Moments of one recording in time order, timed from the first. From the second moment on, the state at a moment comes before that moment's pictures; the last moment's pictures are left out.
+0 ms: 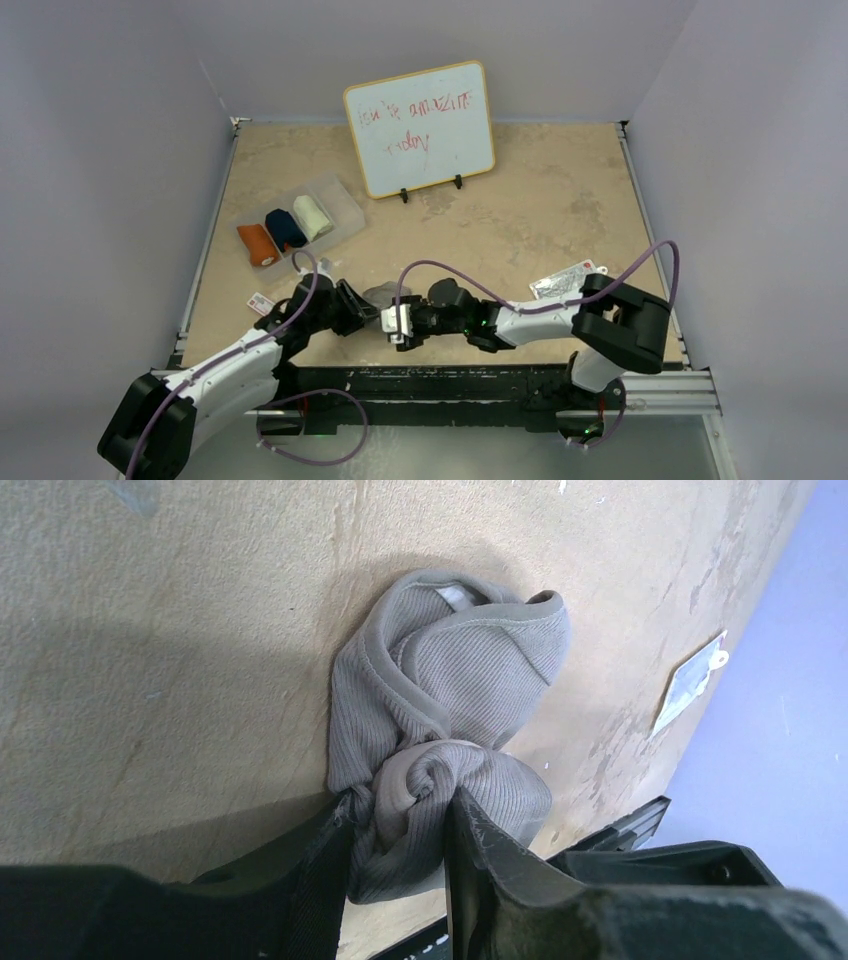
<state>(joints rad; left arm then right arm) -0.53 0.85 0.15 -0.05 0.15 -1.14 1.14 1.56 0.59 0.54 -0.34 -0.50</state>
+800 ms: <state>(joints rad) -0.53 0.74 0.18 -0.18 0.10 -1.12 1.15 1.72 0.68 0.50 -0.20 -0.50</state>
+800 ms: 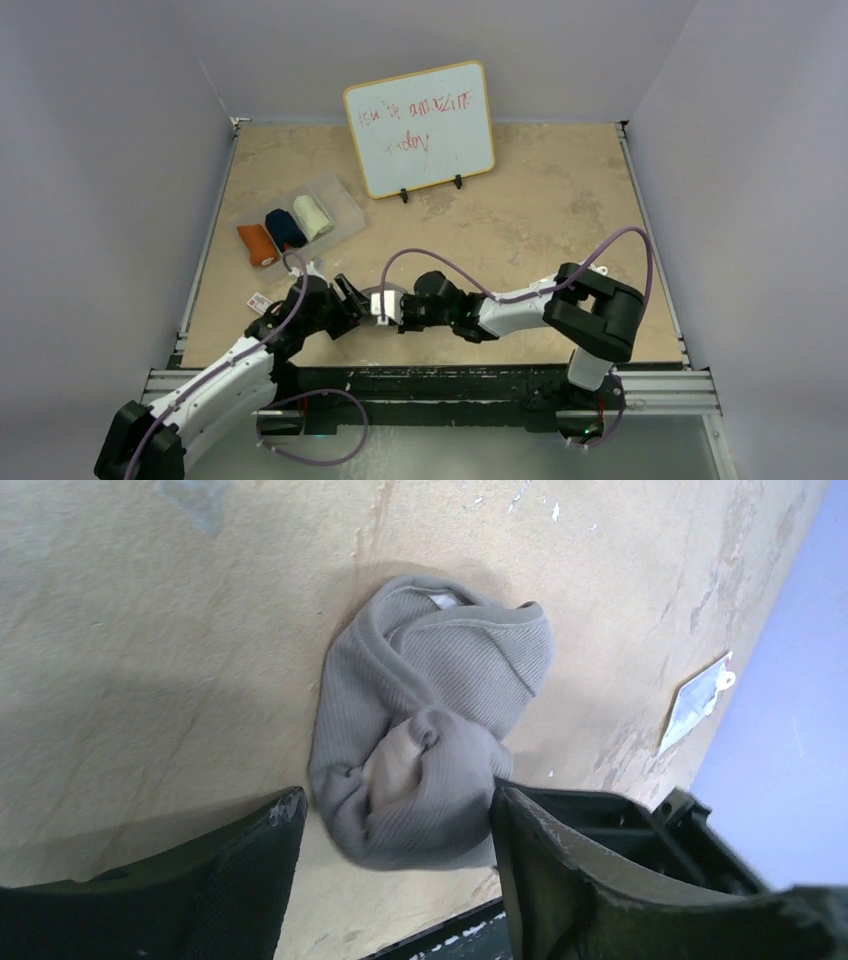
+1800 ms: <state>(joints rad) -0.53 0.90 0.06 0.25 0.13 -1.16 0.76 1.99 0.70 0.86 -0.94 0.43</state>
